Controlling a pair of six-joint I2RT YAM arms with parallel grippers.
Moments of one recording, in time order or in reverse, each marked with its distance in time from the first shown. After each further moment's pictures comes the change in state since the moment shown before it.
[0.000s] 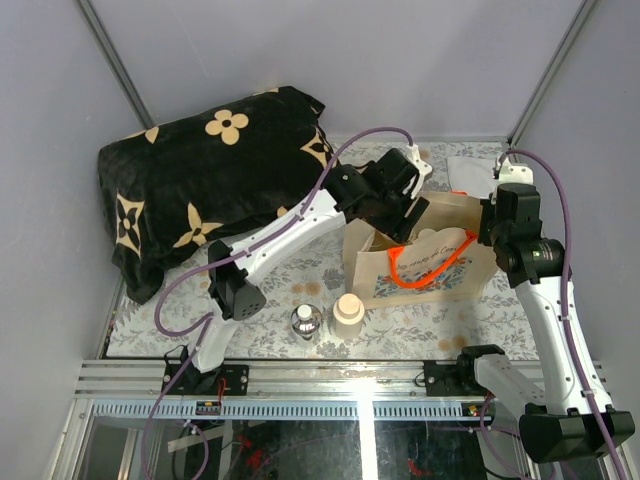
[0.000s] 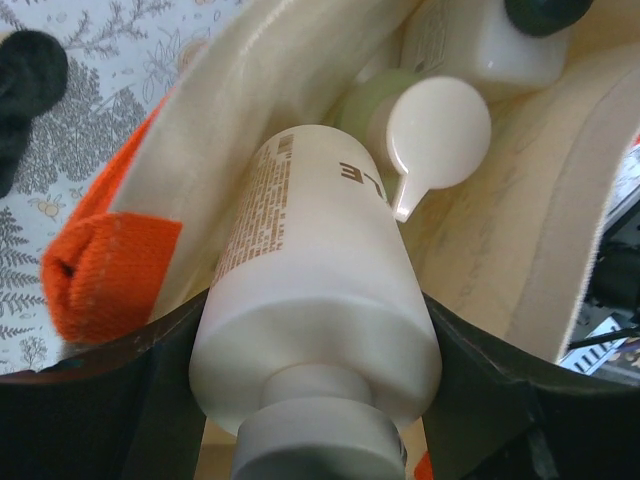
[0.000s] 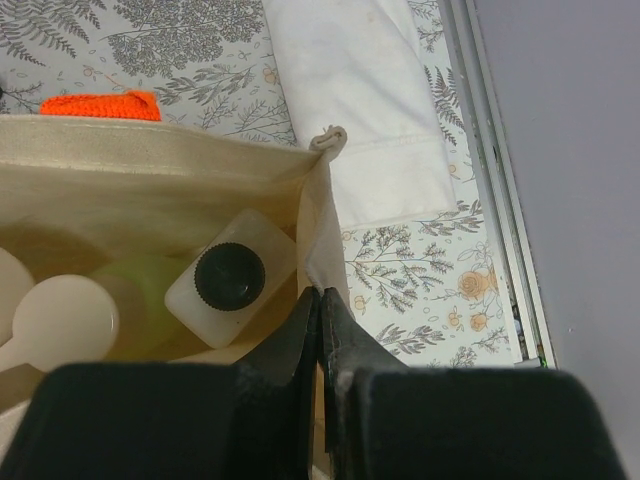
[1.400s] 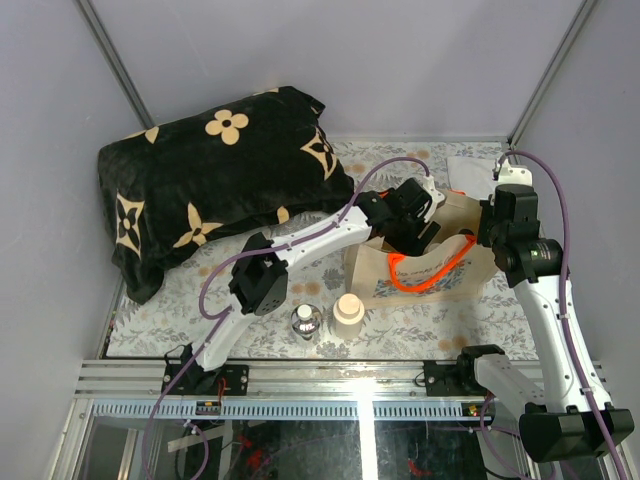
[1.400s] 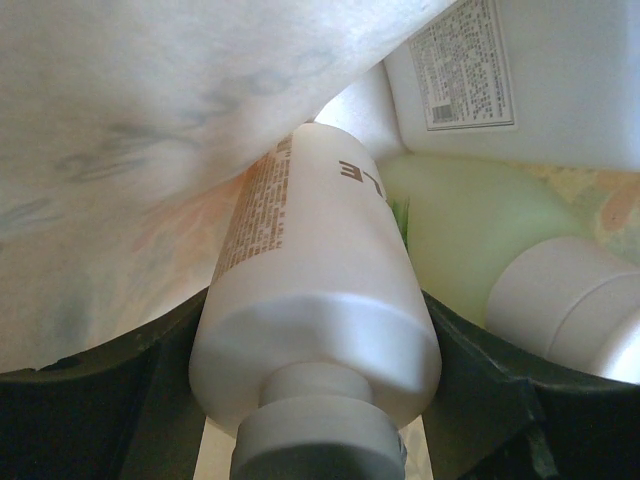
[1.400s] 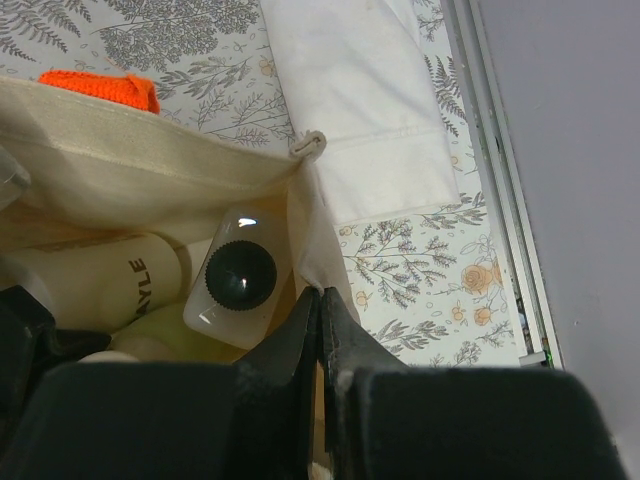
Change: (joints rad) left arm -0.019 0.165 -0.180 0.298 0.067 0.024; right arm 0.000 0.004 -0.016 0.002 0.008 0.019
